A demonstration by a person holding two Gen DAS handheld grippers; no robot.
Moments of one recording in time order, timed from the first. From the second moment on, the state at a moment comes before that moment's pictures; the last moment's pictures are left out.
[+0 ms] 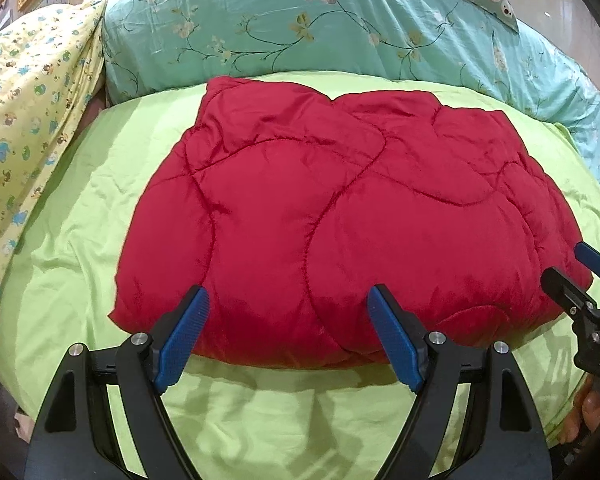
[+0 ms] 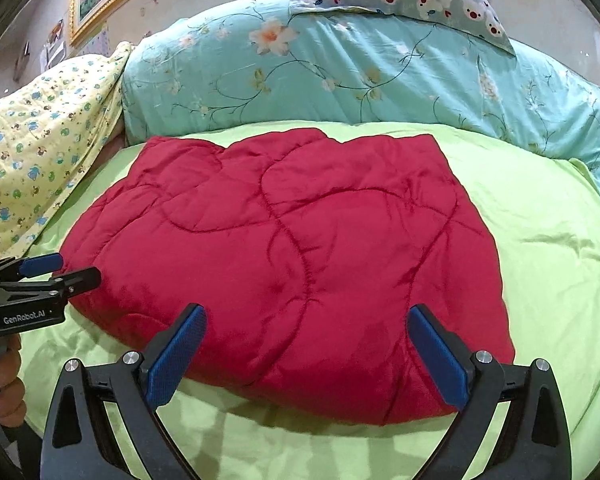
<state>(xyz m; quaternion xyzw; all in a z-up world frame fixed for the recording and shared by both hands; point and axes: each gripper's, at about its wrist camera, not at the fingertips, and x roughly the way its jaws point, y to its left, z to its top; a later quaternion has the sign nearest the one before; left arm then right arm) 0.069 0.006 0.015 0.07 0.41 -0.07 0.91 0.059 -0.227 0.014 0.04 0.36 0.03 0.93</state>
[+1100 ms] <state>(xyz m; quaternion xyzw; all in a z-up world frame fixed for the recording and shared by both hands) 0.062 0.035 0.023 0.06 0.40 -0.05 0.91 0.060 -0.197 0.026 0.03 0.39 0.04 0.92</state>
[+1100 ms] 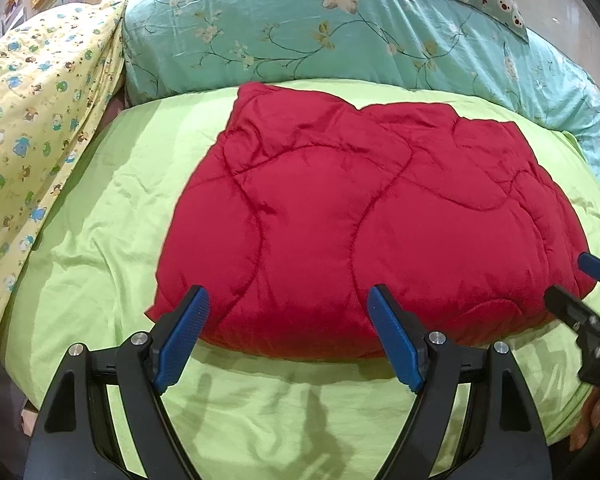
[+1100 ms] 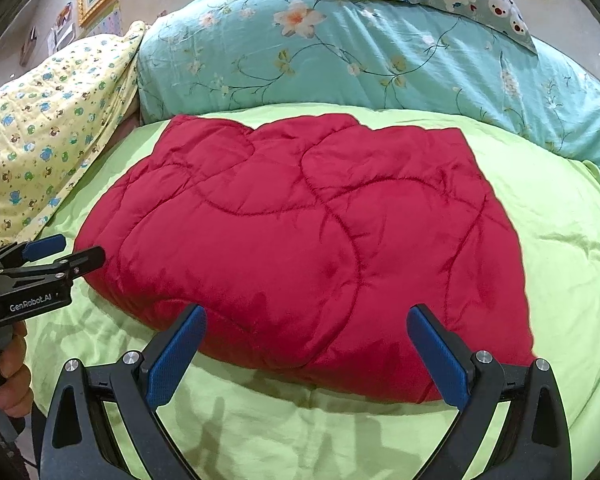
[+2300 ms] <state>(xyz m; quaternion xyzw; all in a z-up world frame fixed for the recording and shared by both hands) 0.161 0.051 -0.005 0.07 0.44 -0.05 0.89 0.172 -0.262 -0.011 0.07 0.46 -0.01 0.88</state>
